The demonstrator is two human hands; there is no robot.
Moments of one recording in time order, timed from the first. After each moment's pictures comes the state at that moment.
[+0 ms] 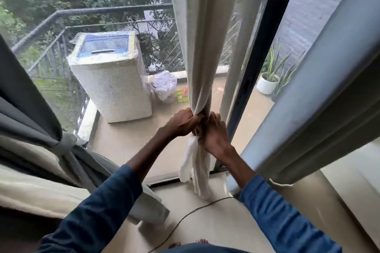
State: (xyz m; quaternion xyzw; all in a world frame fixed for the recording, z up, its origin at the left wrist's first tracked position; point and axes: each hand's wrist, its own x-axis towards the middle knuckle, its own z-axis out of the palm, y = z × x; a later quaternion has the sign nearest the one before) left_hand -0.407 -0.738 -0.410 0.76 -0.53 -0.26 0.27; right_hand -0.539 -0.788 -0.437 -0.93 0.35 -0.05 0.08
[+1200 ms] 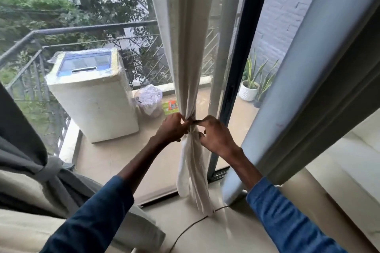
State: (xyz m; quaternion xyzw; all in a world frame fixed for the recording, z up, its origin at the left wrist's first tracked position) left_hand -0.401 -0.748 -0.410 0.79 -0.48 -0.24 0.31; right_hand -0.564 -0.805 -0.408 -0.91 0.34 -0.17 0.16
